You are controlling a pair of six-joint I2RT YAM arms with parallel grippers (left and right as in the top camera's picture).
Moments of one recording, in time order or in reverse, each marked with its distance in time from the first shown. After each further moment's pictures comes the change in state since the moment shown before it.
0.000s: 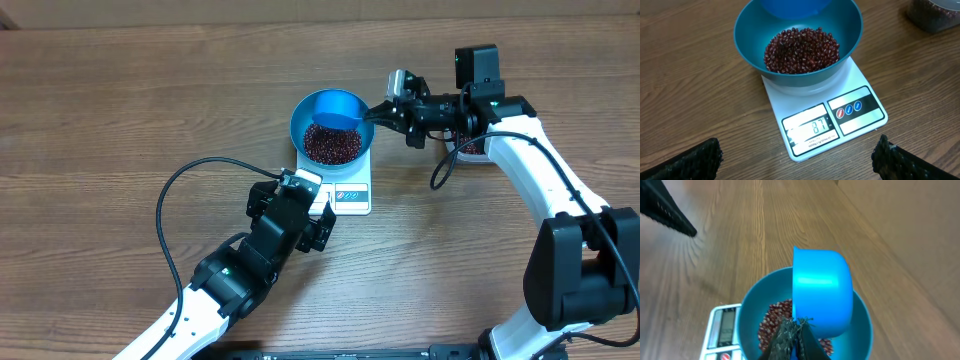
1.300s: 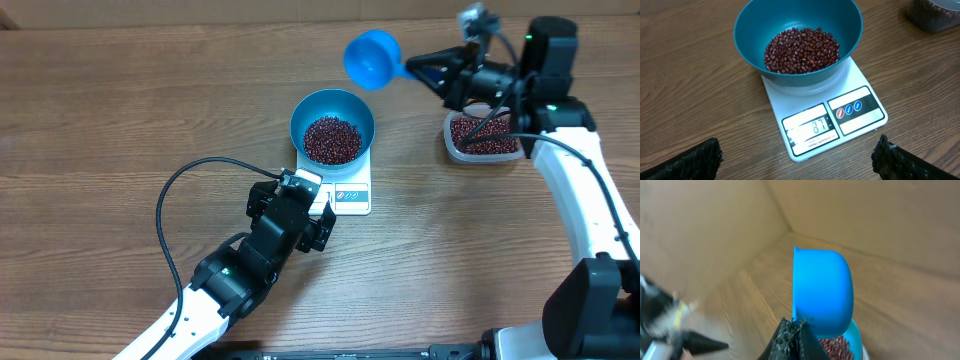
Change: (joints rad) left arm 0.000 0.000 0.000 0.000 0.000 0.000; right arm -0.178 -0.155 0.000 0.283 -0.023 1.057
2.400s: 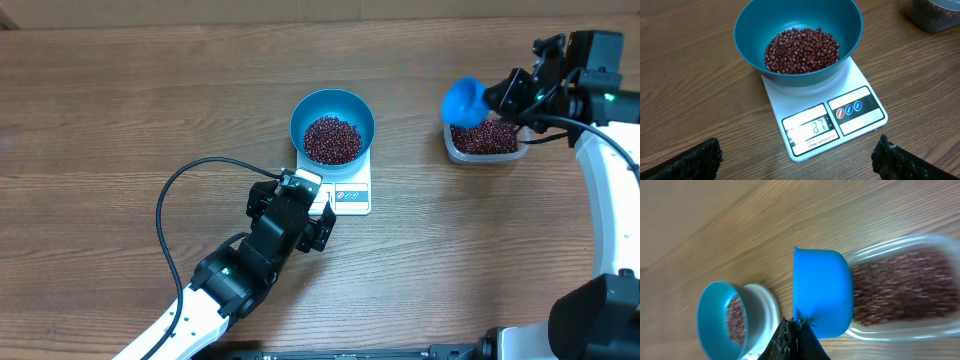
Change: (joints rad) left arm 0.000 0.000 0.000 0.000 0.000 0.000; right arm -0.118 -0.026 0.171 -0.714 0.688 0.230
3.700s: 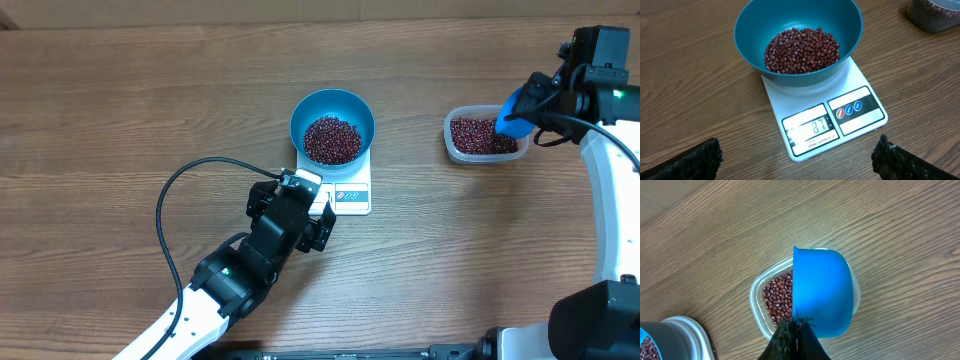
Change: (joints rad) left arm 0.000 0.000 0.000 0.000 0.000 0.000; right arm 0.003 -0.004 0.035 -0.087 0.362 -0.003
